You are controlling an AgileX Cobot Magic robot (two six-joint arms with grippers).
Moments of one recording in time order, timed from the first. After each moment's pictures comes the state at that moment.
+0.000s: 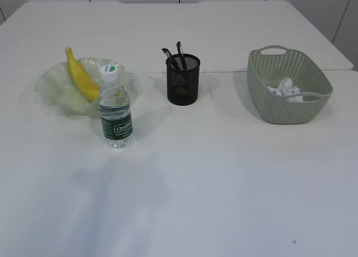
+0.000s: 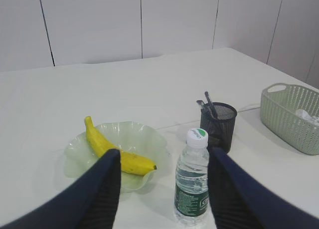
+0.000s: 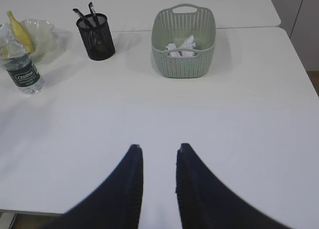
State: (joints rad) left arm -0.09 0.61 -0.47 1.85 -0.26 -1.88; right arm 0.11 0.08 -0.82 0.01 1.28 0.04
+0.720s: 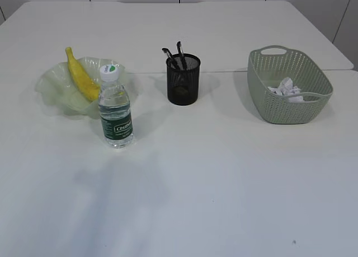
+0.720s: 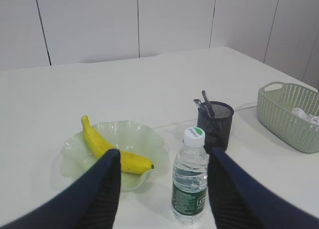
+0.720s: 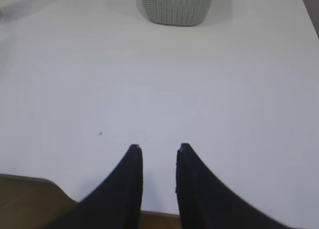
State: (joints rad) left arm -0.09 0.61 -0.47 1.85 -0.27 -1.88; right arm 0.11 0.01 -0.52 -0.02 1.18 -0.03
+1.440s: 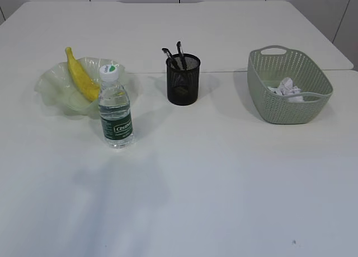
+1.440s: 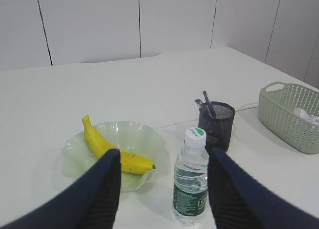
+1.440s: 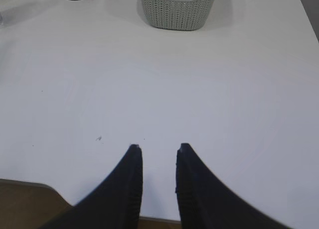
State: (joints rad) left arm -0.09 0.61 -0.47 1.85 -0.27 -1.88; right arm 0.11 0.01 -0.50 -0.02 1.15 -0.04
